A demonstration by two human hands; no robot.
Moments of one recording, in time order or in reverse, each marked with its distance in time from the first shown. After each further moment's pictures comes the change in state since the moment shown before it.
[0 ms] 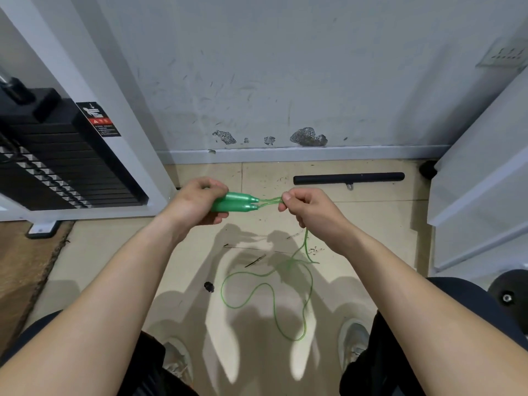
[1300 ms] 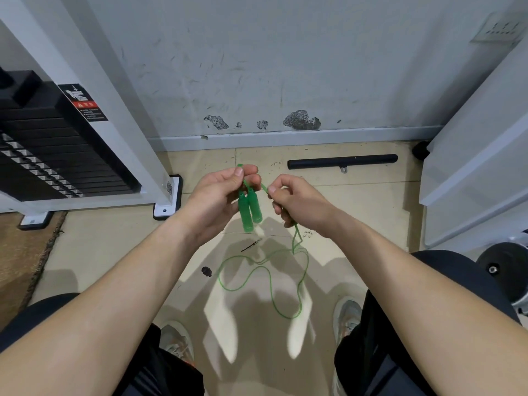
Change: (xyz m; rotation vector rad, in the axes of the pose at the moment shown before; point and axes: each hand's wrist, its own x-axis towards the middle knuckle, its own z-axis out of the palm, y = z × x) left_hand -0.031 -0.008 0.042 -0.539 -0.347 0.129; right_hand -0.007 0.004 0.011 -0.024 -0.096 0.138
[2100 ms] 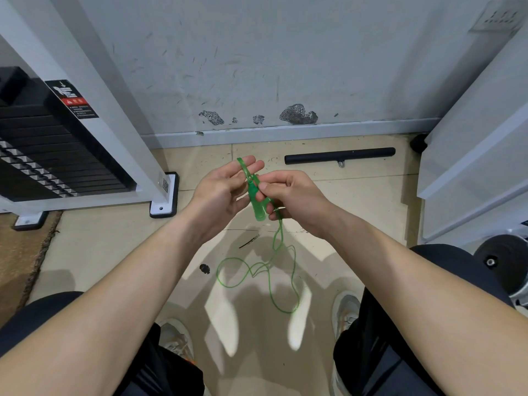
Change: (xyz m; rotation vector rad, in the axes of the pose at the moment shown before) left_hand 0.005 -0.002 0.011 -0.018 0.045 -0.057; right_hand -0.005 -0.007 0.007 0.331 -0.012 0.007
